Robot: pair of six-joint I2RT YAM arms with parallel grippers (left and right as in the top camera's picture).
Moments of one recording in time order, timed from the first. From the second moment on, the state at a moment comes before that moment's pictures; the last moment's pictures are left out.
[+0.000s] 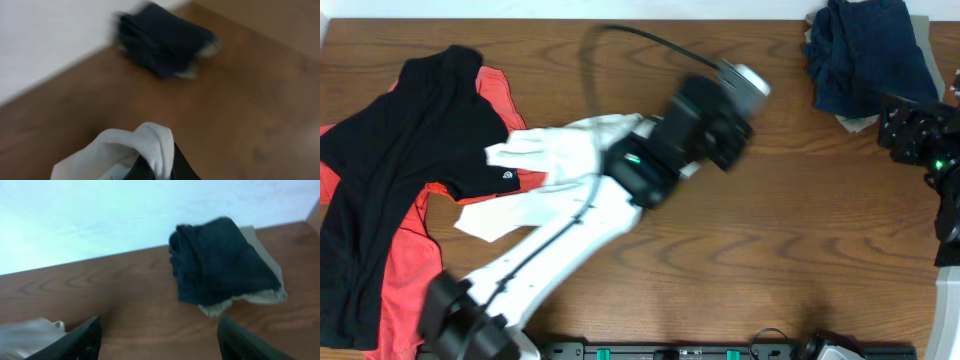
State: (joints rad) left arm -0.82 1.66 1.45 -0.28 0.13 -0.04; right arm -0.37 1.10 1.26 -0.65 -0.37 0.06
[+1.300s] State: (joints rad) left arm -0.60 1.61 1.68 -0.39 0.29 -0.09; right arm -0.39 1.26 1.26 -0.81 -0.47 0.03
